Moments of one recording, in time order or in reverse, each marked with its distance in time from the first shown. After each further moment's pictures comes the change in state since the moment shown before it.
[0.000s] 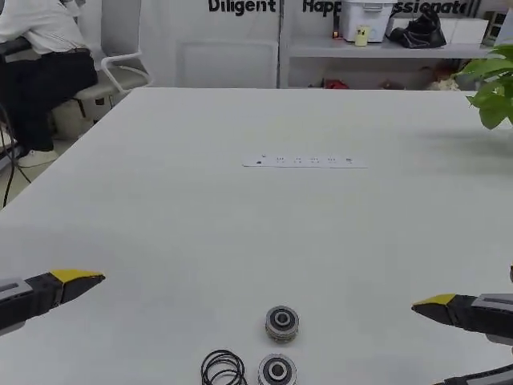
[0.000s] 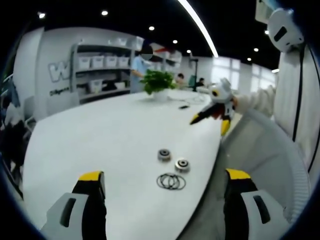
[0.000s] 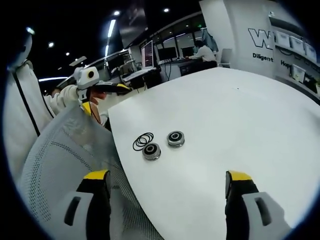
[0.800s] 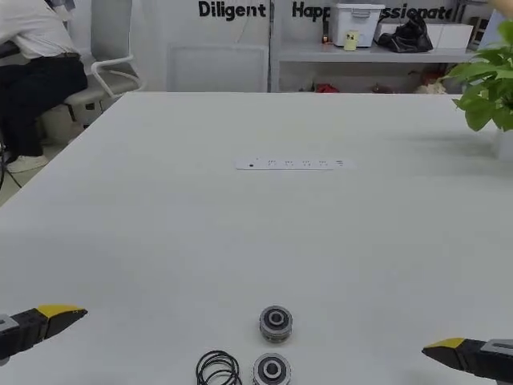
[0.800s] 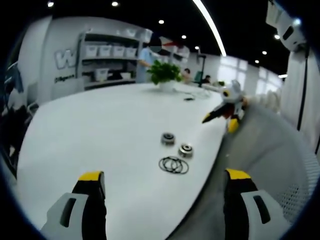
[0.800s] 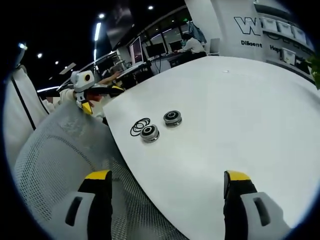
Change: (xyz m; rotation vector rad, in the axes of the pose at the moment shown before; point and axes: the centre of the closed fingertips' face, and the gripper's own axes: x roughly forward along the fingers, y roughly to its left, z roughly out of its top) left arm -0.001 0.008 -0.043 -0.087 0.062 0.026; right arm 0.002 0.001 -0.043 0.109 0.038 -0.032
